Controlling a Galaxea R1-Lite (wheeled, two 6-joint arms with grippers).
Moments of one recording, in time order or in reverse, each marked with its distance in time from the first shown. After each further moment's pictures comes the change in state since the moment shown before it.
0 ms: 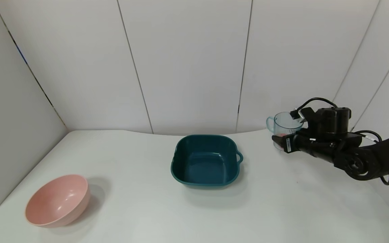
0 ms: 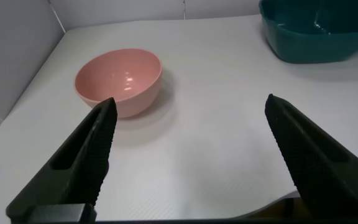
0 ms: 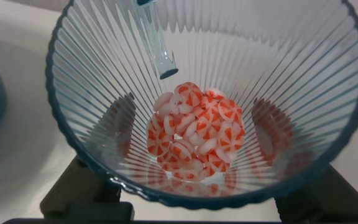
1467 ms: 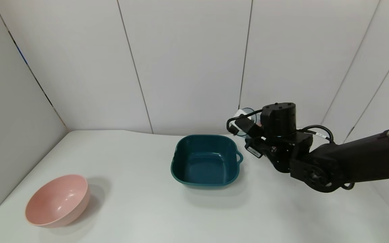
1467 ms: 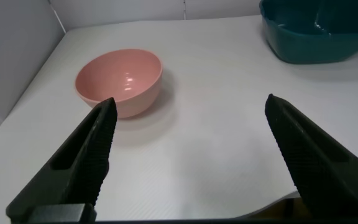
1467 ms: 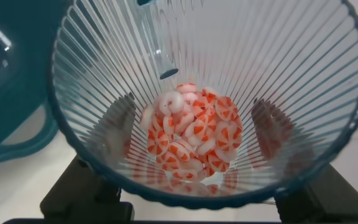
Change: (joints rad) left arm 0.000 0.000 0.000 -0.001 0.000 0.000; right arm 0.389 -0.001 -0.146 0.092 -0.532 -0.632
